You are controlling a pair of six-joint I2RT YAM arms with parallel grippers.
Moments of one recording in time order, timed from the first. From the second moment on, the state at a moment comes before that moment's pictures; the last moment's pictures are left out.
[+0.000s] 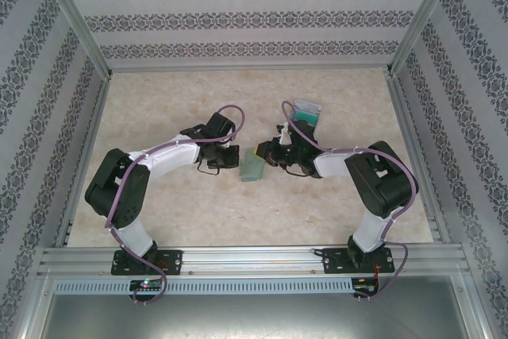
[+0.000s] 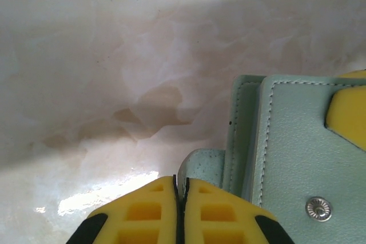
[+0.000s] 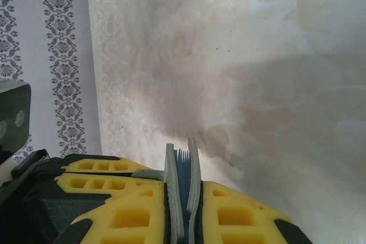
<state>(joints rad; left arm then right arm) -0.54 1.71 1.08 -0.50 0.22 -0.54 0.48 1.77 0.75 0.40 -0.63 1.04</state>
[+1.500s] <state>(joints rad) -0.54 1.46 1.03 -0.60 0.01 -0.58 0.55 1.75 0.81 0.21 -0.60 0.92</state>
